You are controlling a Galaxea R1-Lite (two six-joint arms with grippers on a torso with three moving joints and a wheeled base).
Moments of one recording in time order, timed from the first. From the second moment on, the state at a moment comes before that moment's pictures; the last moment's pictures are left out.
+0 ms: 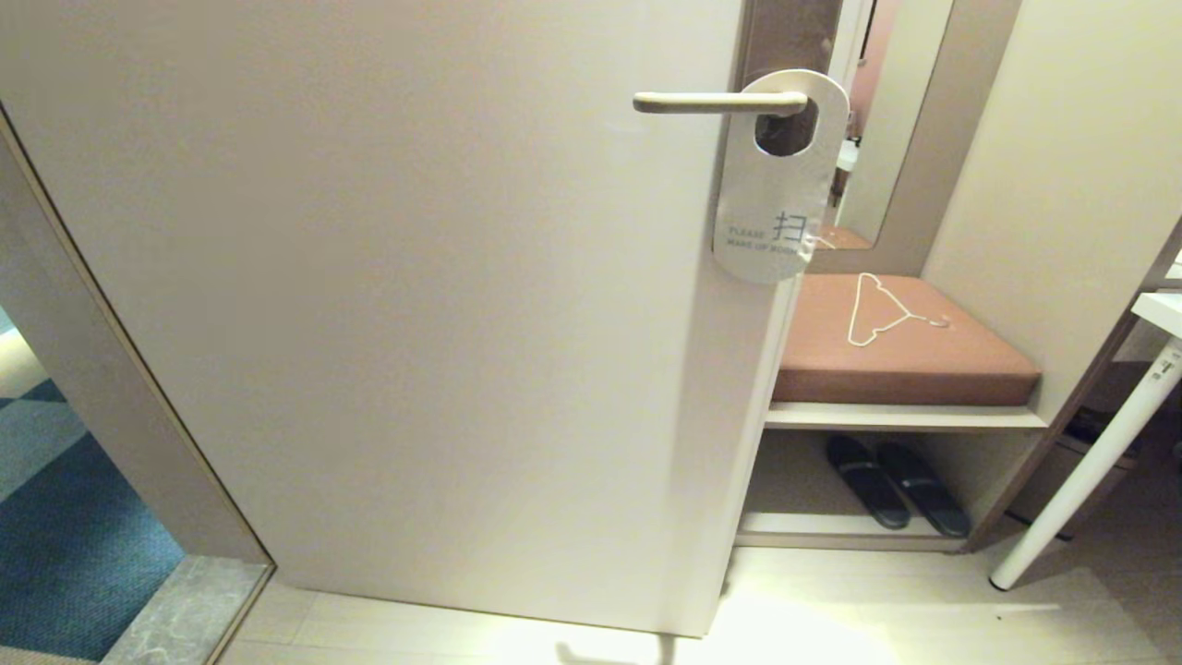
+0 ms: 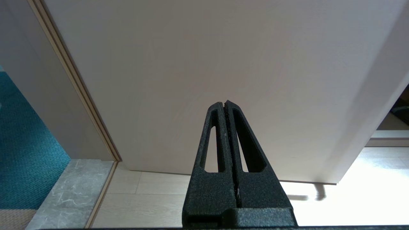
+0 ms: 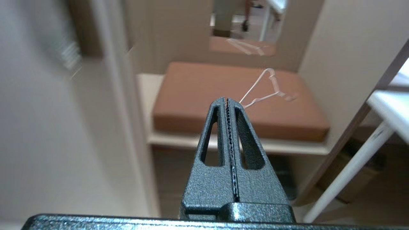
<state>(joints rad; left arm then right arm) 0.00 0.00 0.00 0.01 0.00 0.01 -0.10 0.95 -0.76 -0.21 0.04 -0.04</state>
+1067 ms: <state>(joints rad) 0.00 0.00 0.00 0.01 0.00 0.01 -0.22 1.56 -1.25 -0.12 1.08 -0.15</state>
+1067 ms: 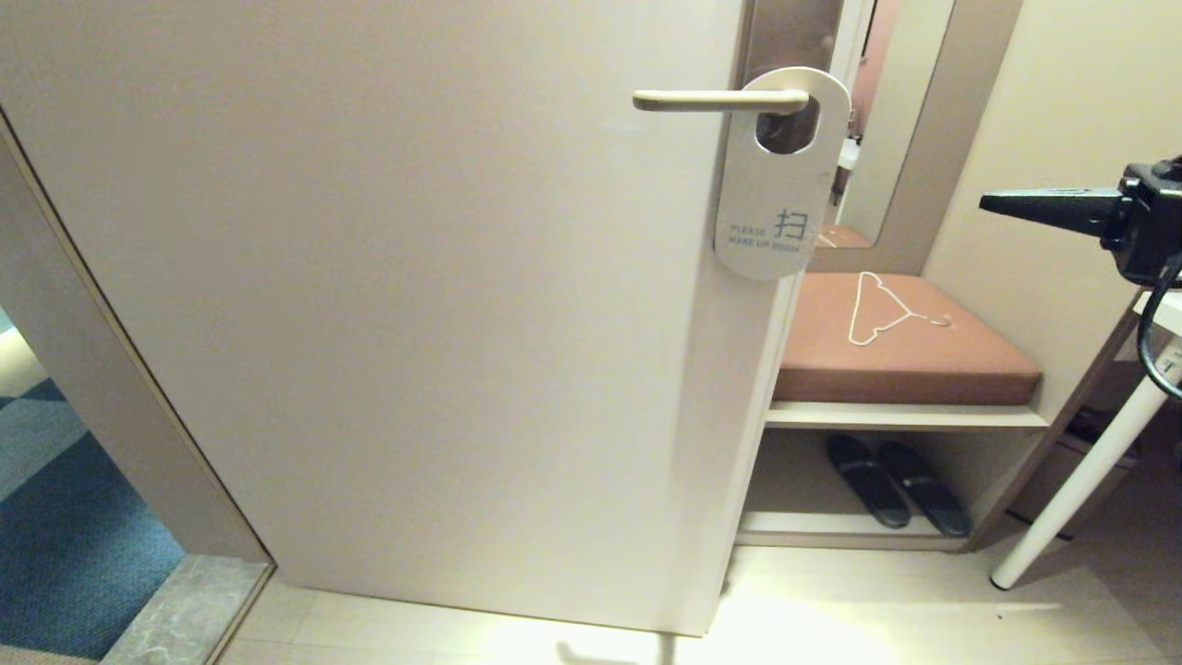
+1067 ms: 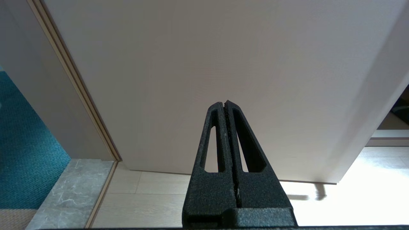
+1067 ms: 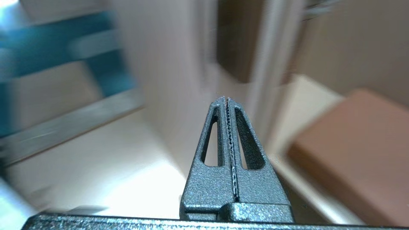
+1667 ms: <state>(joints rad) 0.00 0.00 0.00 0.01 0.00 0.01 -0.07 1.62 -1.25 -0.10 1.16 -0.21</state>
